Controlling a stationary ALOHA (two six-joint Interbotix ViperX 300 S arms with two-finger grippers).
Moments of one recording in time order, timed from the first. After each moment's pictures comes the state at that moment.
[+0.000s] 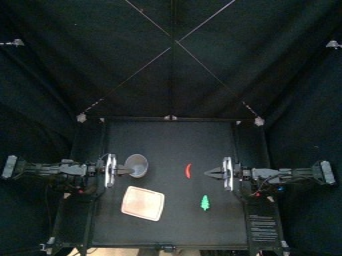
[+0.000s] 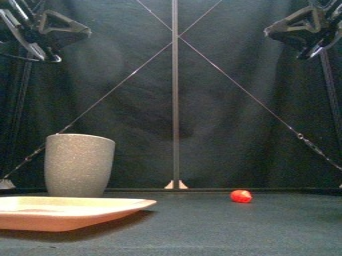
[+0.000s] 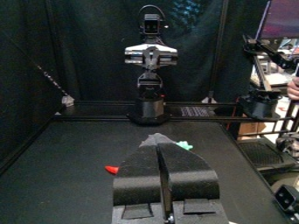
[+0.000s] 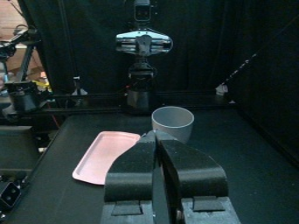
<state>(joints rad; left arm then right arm) 0.00 -0.97 1.19 0.00 -0.29 0.00 0.00 -0.96 1.17 0.00 -0.30 0.00</state>
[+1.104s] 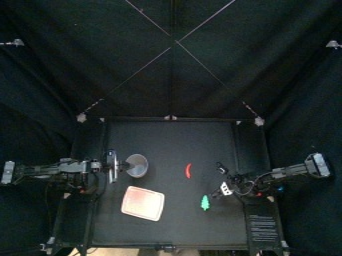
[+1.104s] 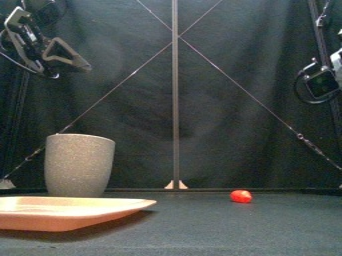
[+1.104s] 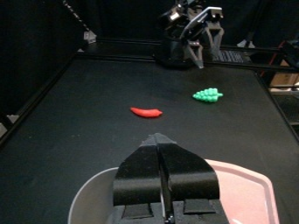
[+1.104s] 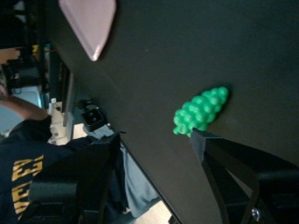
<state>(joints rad) 0.16 -0.96 1.13 0.00 0.07 0.00 0.15 -0.78 1.24 0.52 0.25 0.83</state>
